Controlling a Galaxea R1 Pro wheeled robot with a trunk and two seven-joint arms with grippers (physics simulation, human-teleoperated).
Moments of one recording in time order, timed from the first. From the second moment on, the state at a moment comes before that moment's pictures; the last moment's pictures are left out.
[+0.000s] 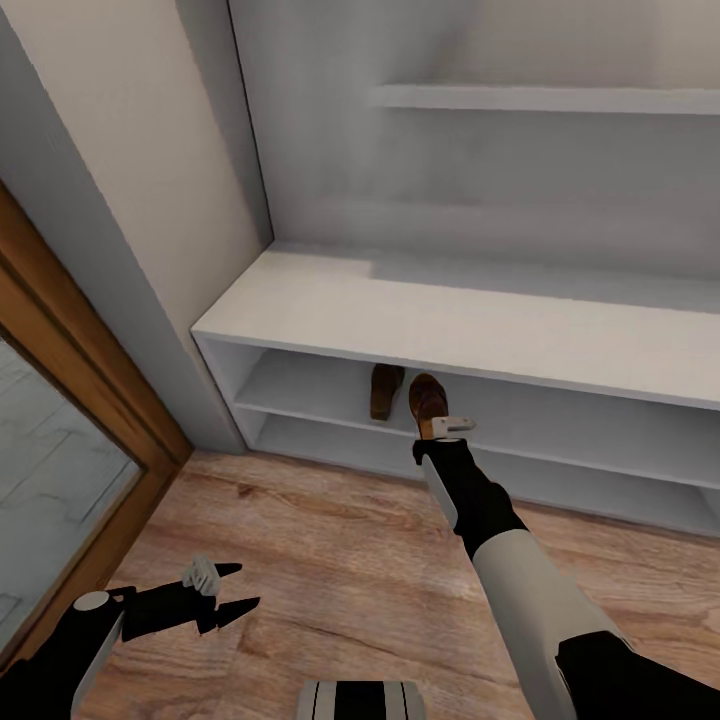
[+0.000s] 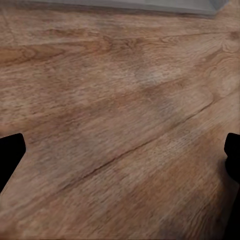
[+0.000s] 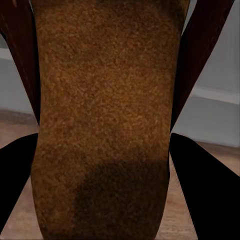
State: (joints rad) left arm -0.40 0.27 0.07 -0.86 -0.03 0.09 -1.14; right arm -0.89 0.17 0.10 -0.78 -0.03 0.61 -0.37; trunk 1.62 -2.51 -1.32
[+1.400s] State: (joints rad) left arm -0.40 0.27 0.07 -0.86 -0.02 0.09 -1.15; right arm -0.89 0.17 0.10 -0.78 -0.03 0.61 -0.37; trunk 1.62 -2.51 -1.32
